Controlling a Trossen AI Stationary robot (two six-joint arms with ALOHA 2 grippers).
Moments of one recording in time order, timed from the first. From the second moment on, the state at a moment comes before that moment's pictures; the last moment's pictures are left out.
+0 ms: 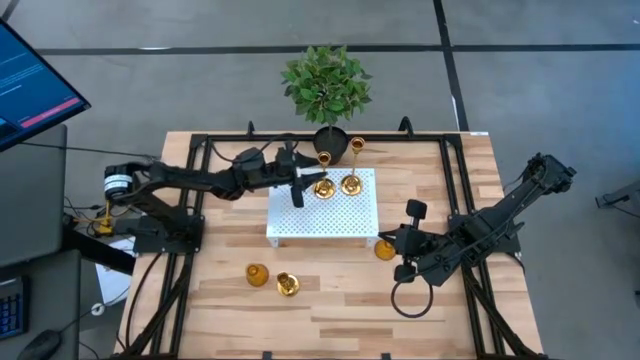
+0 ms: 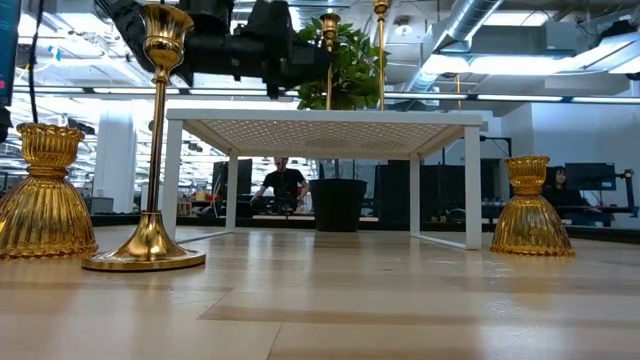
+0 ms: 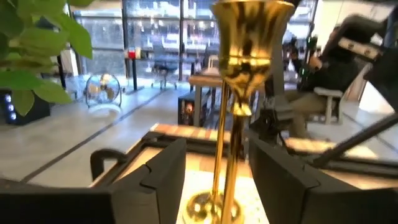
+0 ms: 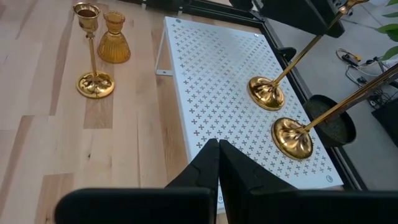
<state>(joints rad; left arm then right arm) 0.26 1.29 0.70 0.83 0.10 0.00 0.65 1.27 1.16 -0.80 0.84 0.39</state>
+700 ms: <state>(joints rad) 0.24 0.79 0.70 0.11 0.20 0.04 0.71 1.27 1.16 -0.81 0.84 0.48</state>
